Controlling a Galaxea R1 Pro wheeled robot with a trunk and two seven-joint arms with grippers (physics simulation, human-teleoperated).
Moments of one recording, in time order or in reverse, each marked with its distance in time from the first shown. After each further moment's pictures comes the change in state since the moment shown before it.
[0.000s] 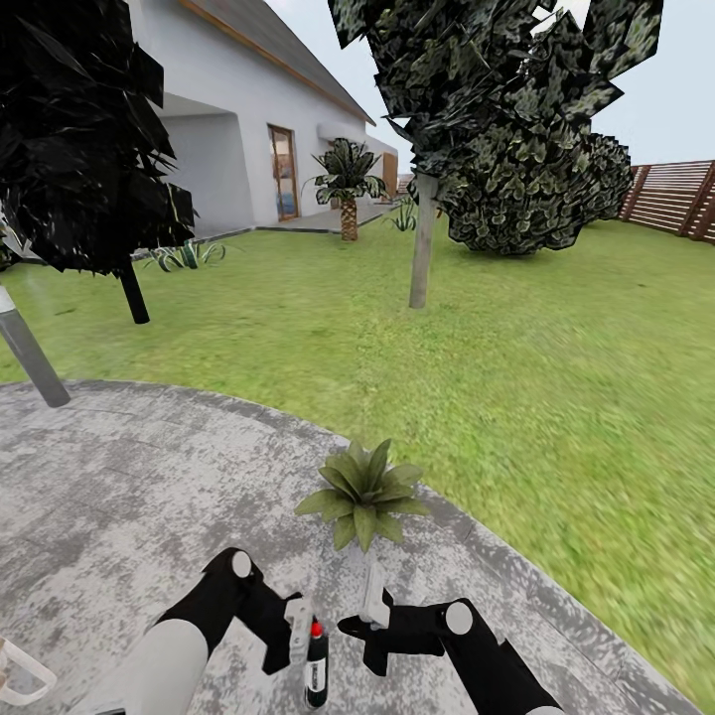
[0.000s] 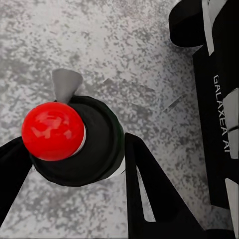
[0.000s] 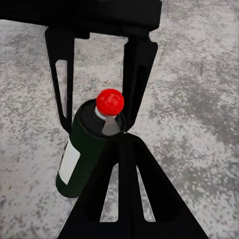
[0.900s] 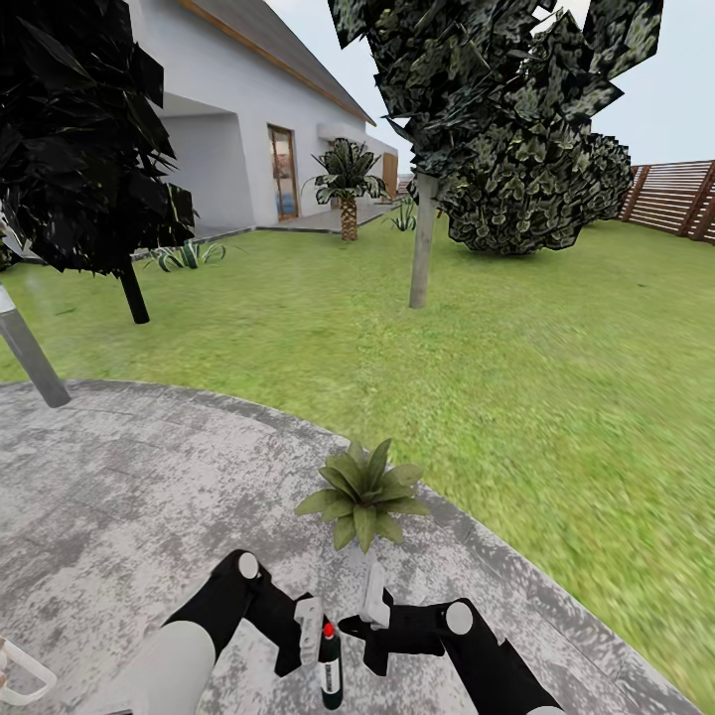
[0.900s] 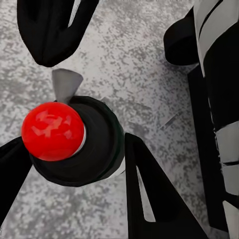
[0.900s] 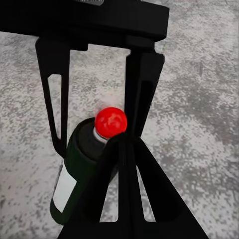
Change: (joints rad) left arm 0.002 -0.023 -0.004 0.009 0.043 -0.001 -0.001; right arm 0.000 -0.001 0.000 -0.001 0.000 0.000 -0.002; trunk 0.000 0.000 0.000
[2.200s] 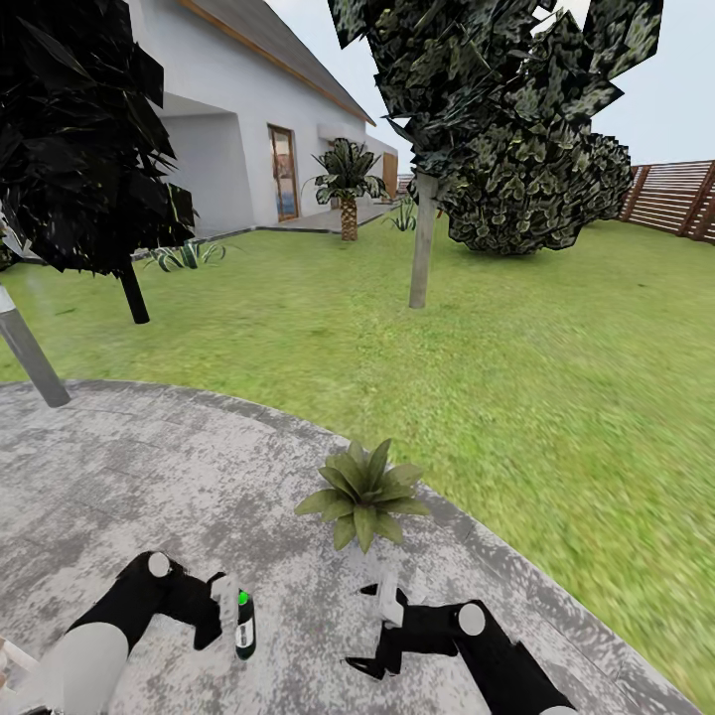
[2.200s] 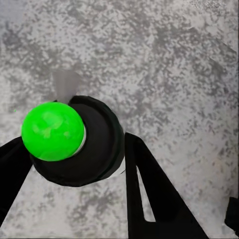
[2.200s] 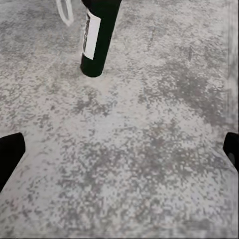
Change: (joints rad) left arm 0.001 0.245 0.135 -0.013 0.002 0.002 0.147; right arm 0.000 -0.038 -0.010 0.009 0.001 -0.001 -0.024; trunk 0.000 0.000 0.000
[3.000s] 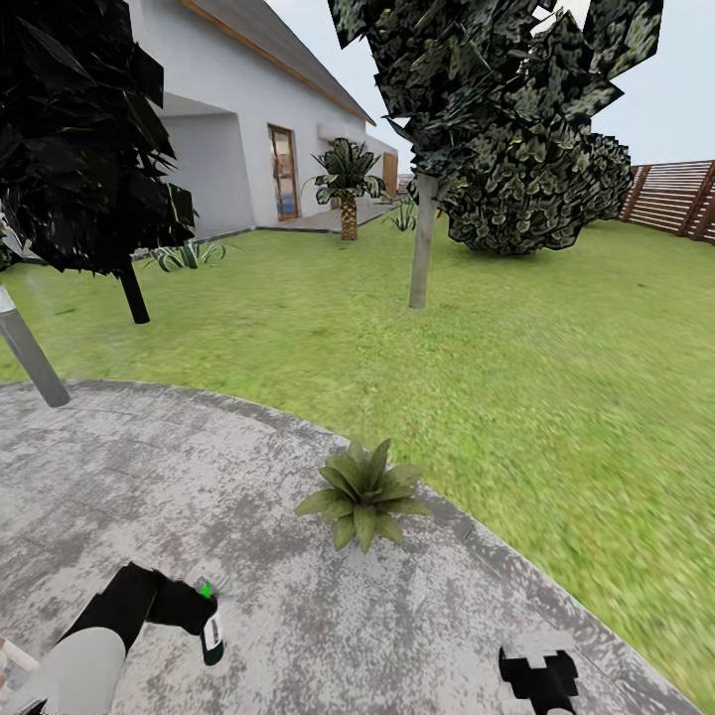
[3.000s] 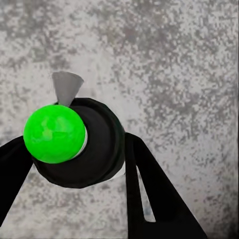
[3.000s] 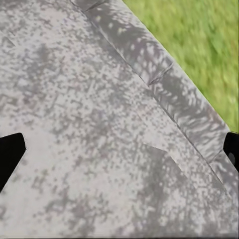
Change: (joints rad) left arm -0.008 -0.028 0.319 0.018 -0.017 0.530 0.305; right arm 0.002 -0.128 -0.540 0.521 -0.015 -0.004 -1.105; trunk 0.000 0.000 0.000
